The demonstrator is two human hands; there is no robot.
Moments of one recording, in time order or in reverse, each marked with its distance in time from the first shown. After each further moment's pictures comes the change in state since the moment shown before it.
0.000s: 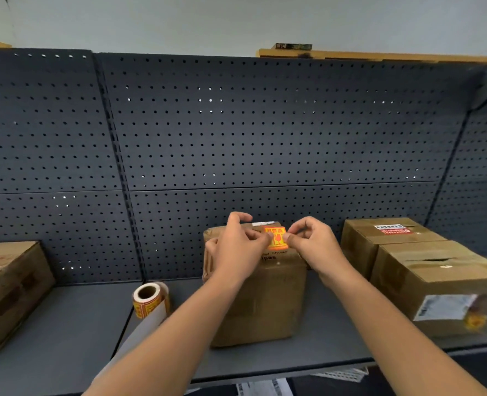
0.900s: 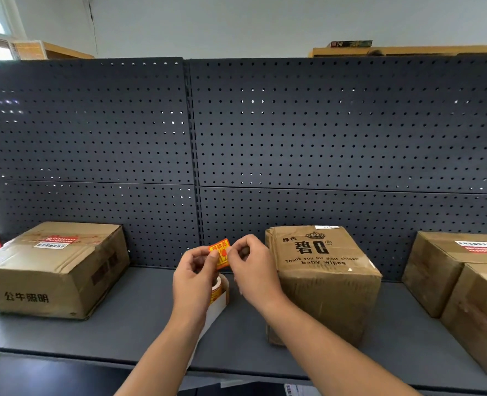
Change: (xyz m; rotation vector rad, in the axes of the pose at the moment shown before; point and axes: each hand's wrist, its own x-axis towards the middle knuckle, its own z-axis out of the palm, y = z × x) left_hand -0.039 -0.129 -0.140 -0.572 0.352 -0.189; right_hand -0.053 -0.049 0.225 0.096 -0.149 -0.225
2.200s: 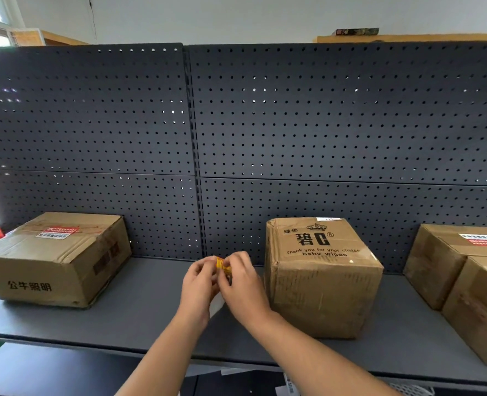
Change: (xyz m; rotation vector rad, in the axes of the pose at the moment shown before) left_hand 0.003 -0.038 -0.005 -0.180 -0.050 -0.339; right_hand -0.027 0.056 0.038 -0.370 -0.094 -0.170
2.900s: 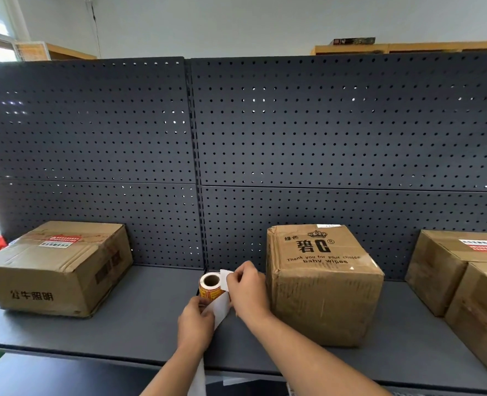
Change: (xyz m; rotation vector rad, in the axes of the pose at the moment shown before) left_hand 0.013 -0.055 -0.043 0.861 0.145 0.069; right_hand 0.016 0.003 0.007 0.119 0.026 0.430
